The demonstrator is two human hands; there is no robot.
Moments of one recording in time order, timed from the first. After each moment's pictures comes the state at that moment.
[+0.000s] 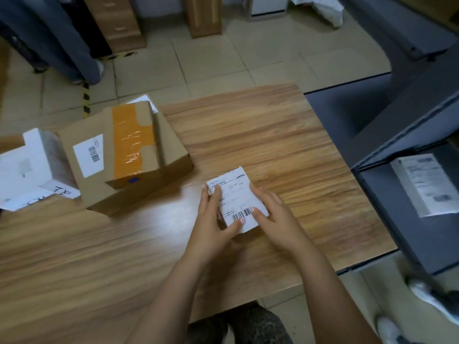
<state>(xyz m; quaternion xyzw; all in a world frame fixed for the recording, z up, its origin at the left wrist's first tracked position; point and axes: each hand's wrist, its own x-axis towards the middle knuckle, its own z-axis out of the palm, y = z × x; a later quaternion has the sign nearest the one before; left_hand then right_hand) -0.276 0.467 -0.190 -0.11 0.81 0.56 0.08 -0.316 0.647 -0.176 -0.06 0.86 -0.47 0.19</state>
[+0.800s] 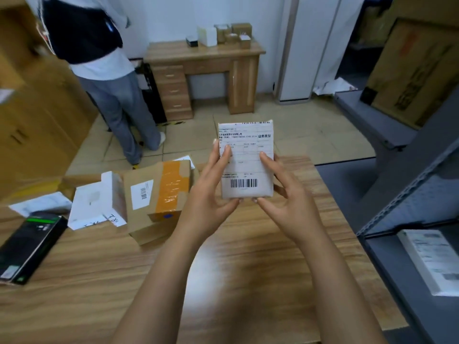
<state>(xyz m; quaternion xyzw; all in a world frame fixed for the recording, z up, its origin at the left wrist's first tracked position) -0.313 0.446 -0.005 0.08 0.87 0.45 -0.20 -0.354 0.631 -0.002 -0.27 0.79 -0.55 -0.05</state>
